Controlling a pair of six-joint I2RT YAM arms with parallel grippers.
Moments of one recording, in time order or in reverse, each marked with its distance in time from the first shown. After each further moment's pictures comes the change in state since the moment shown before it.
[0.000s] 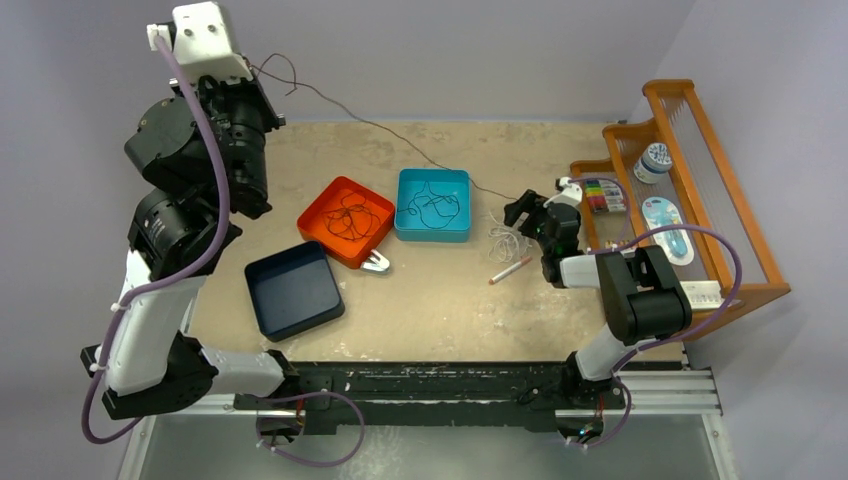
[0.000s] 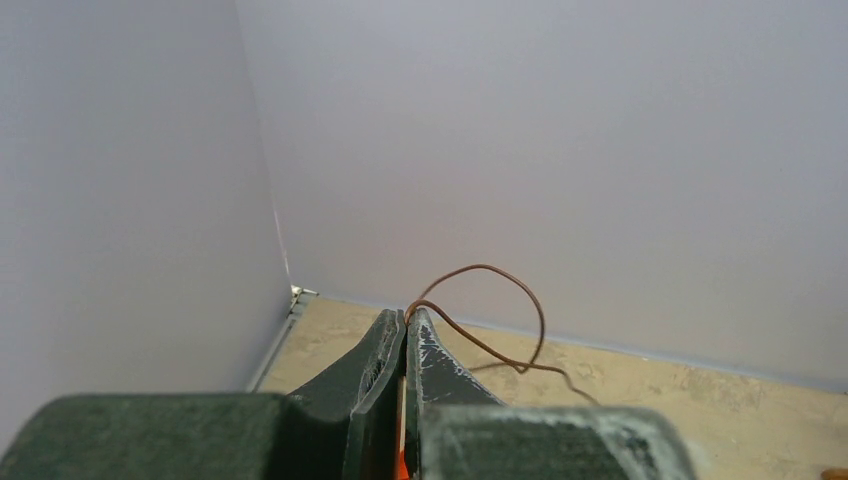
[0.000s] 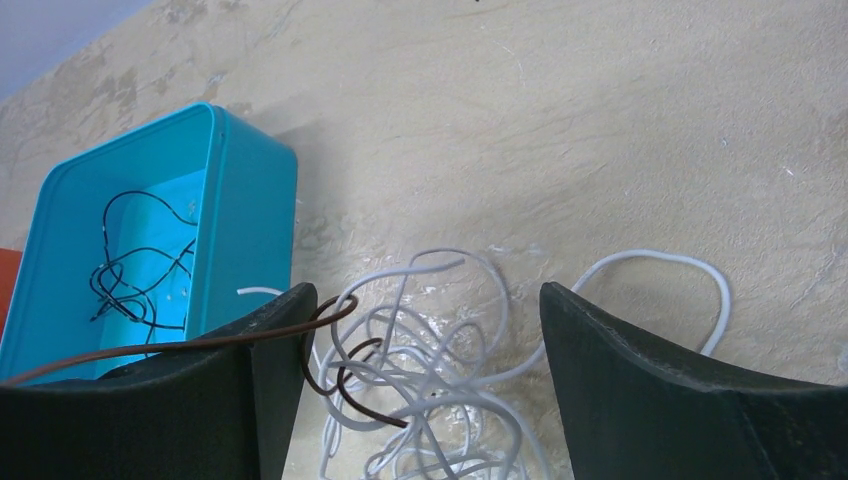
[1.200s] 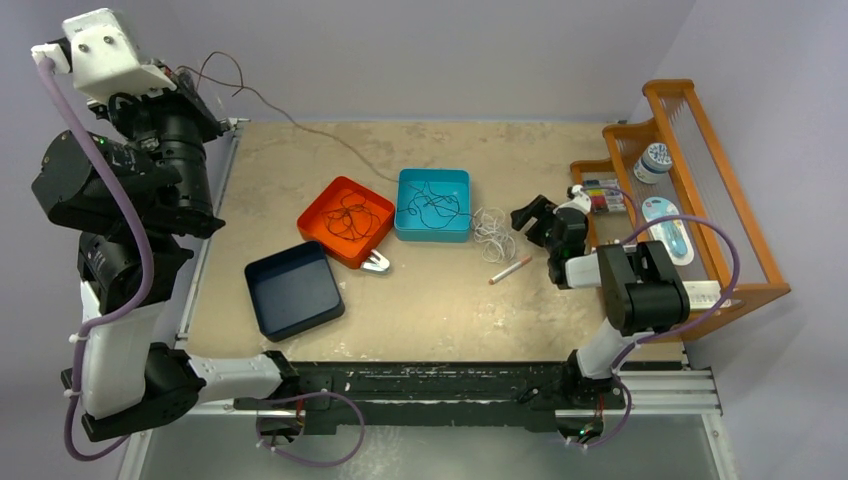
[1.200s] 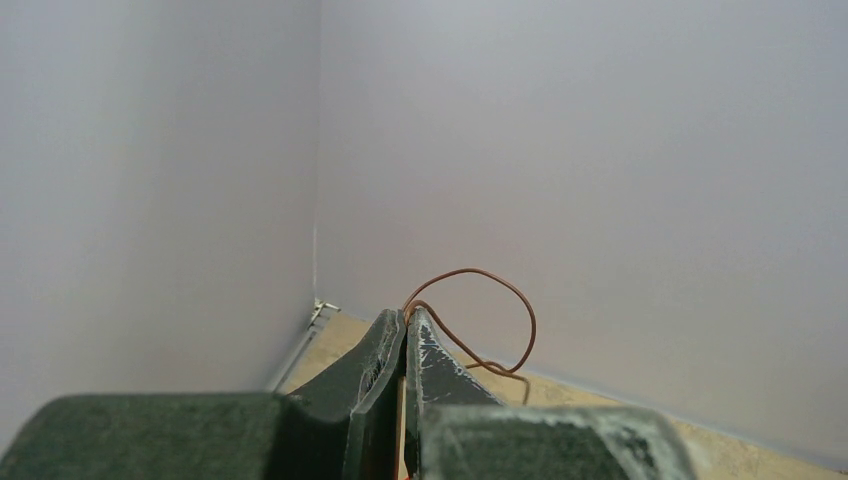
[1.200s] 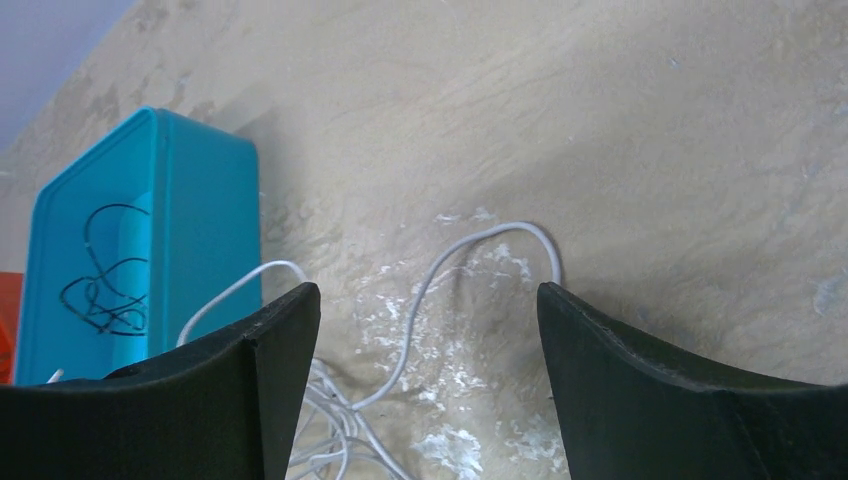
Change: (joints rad) left arm 0.000 -0.087 0.023 0.065 -0.079 0.069; right arm -0.072 0.051 -0.024 -0.008 -0.065 0.121
